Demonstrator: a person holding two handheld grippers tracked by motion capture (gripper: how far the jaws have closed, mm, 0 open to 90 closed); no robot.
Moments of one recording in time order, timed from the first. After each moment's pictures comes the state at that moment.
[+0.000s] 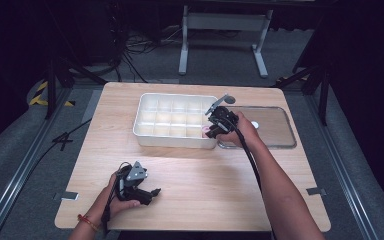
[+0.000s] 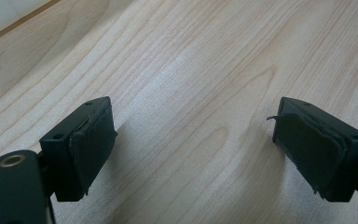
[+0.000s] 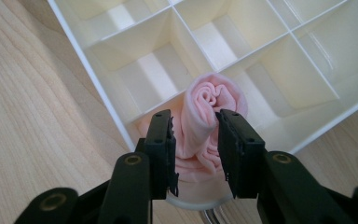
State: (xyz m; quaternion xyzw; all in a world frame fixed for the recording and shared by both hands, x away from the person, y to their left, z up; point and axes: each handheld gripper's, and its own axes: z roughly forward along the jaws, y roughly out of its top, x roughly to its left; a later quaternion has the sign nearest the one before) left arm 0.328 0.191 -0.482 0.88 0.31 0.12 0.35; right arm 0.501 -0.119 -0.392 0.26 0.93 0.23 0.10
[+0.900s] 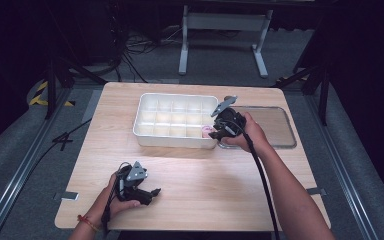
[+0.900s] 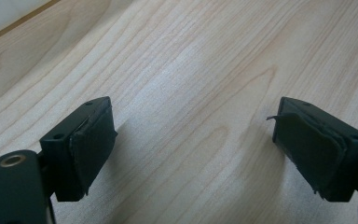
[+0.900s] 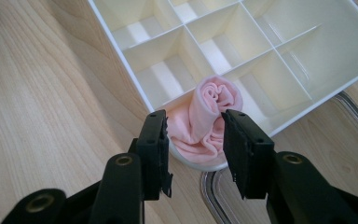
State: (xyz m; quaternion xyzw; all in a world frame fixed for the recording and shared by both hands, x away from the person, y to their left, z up) left arm 0.327 0.191 -0.483 0.88 0.31 0.12 0.35; right arm 0.472 -0.133 -0.368 0.24 0.93 0.26 0.13
